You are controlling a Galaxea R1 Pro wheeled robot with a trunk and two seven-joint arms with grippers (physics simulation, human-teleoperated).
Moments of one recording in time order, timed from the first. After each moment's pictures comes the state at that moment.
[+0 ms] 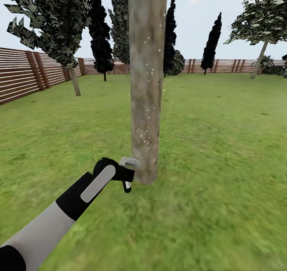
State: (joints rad) left arm -0.85 0.10 -0.67 -1.30 1.03 1.05 0.62; right arm 0.15 -0.04 -0.31 -1.05 -0.21 0.21 -0.02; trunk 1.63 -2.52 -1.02
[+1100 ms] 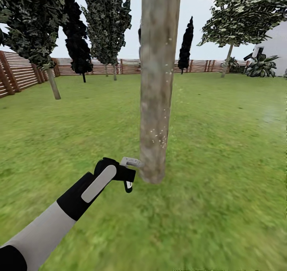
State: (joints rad) left arm -0.85 0.09 -0.67 -1.30 1.02 1.05 0.61; right arm 0.16 -0.04 -0.31 -1.05 -0.21 0.22 -0.02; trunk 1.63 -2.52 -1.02
